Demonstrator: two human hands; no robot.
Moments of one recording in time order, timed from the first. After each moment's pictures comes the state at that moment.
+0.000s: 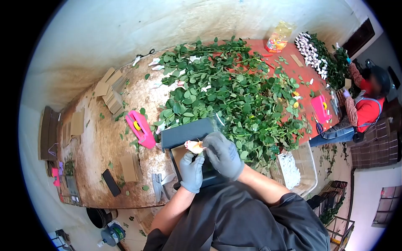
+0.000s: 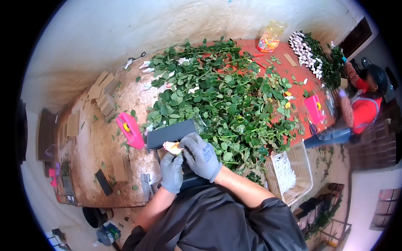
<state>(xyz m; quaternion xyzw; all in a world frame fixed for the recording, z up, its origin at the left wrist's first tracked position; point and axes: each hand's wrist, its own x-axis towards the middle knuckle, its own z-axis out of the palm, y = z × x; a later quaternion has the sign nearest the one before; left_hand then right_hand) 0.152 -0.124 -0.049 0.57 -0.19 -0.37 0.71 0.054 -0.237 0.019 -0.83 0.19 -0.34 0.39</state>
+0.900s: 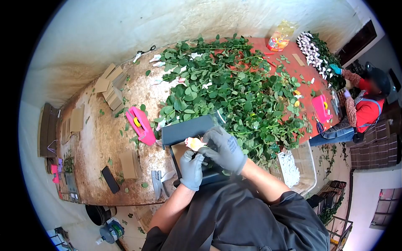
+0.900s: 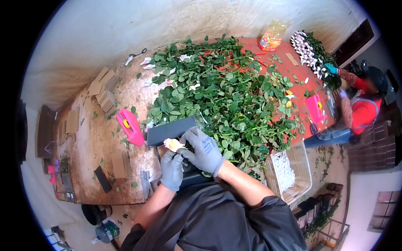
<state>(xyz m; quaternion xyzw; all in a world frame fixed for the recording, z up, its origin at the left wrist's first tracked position) 0.156 -0.118 -0.056 0.51 -0.11 -0.46 0.72 0.056 -0.249 0.017 -0.85 0.20 -0.28 0.41</state>
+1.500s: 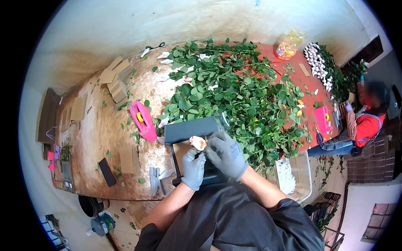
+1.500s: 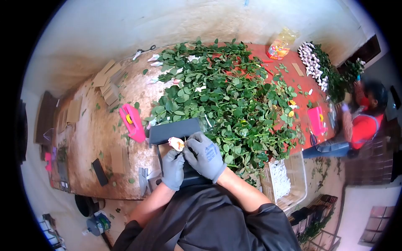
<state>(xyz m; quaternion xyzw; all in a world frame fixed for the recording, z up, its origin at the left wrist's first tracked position) 0.150 -0.123 -0.062 0.49 -0.08 -0.42 0.76 0.056 -0.239 0.023 -0.88 0.21 -0.26 0.35</state>
